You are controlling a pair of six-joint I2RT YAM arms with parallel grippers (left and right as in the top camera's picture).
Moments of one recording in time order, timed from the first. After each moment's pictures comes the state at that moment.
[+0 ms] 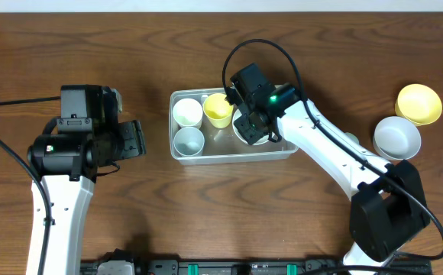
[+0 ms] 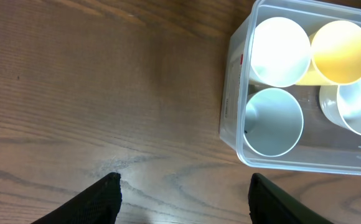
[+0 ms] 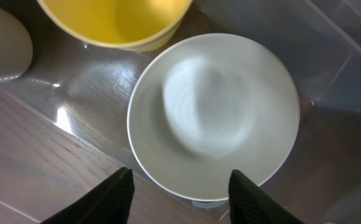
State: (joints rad) left arm 0.01 1.19 1.20 -1.13 0.10 -0.19; right arm 0.60 1.84 1.45 -0.89 0.05 -0.05
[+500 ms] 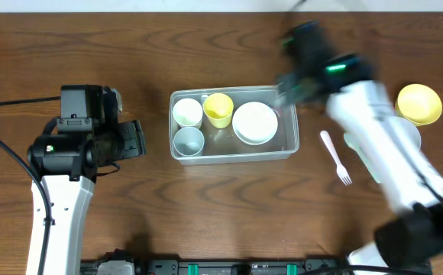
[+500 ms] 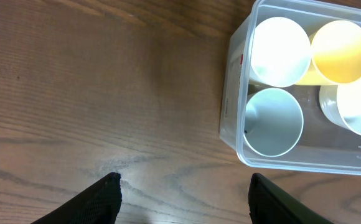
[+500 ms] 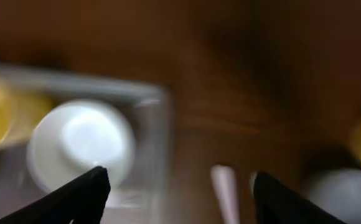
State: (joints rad) left arm 0.01 1.19 1.20 -1.13 0.10 -0.19; right arm 0.27 1.68 1.67 -1.07 0.15 0.20
